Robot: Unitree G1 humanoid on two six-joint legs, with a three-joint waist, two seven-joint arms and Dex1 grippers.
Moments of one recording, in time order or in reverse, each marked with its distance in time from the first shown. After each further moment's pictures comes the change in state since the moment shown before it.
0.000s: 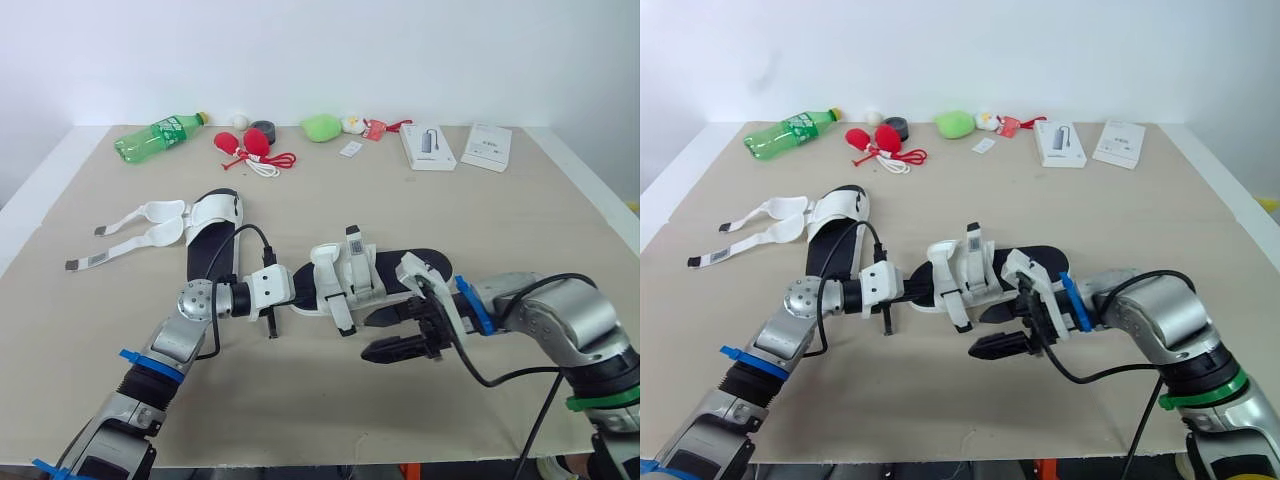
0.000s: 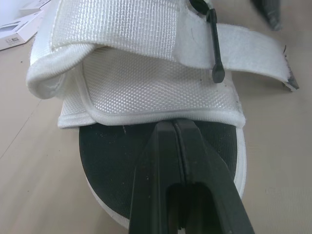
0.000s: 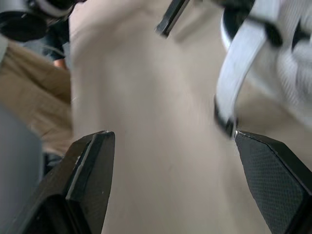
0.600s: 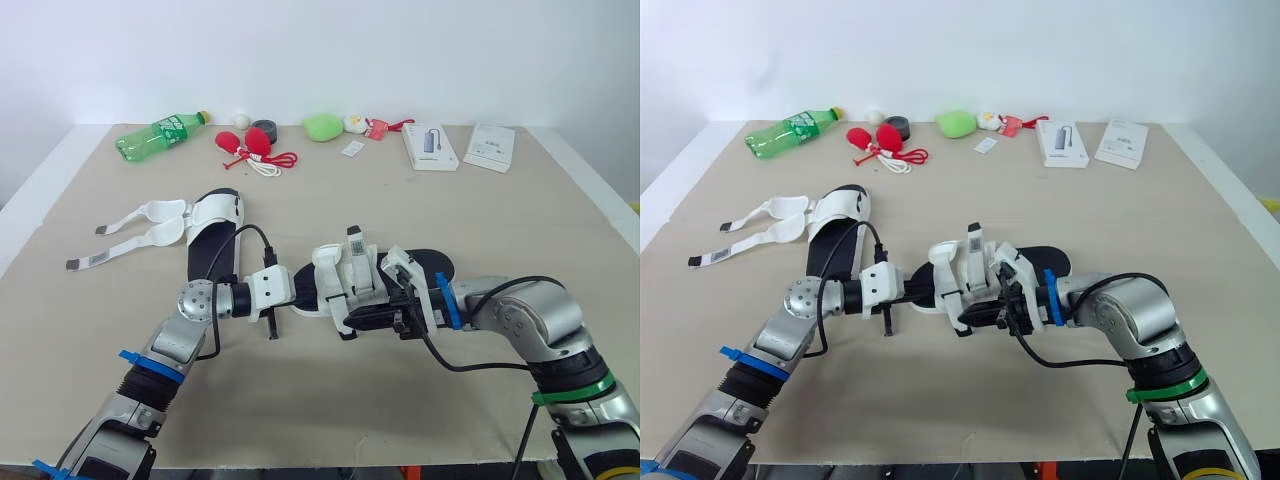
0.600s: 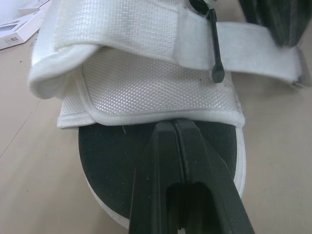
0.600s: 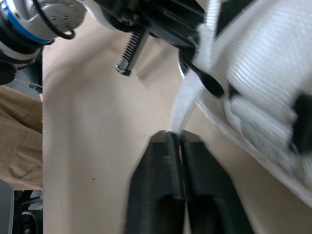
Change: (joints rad) left arm 0.009 0.000 0.000 -0.018 0.000 0.009 -0.001; right arm 0.014 0.106 -0.054 0.056 0.024 0.085 -0.130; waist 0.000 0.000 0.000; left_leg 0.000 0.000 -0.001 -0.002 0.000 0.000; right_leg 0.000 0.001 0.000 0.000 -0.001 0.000
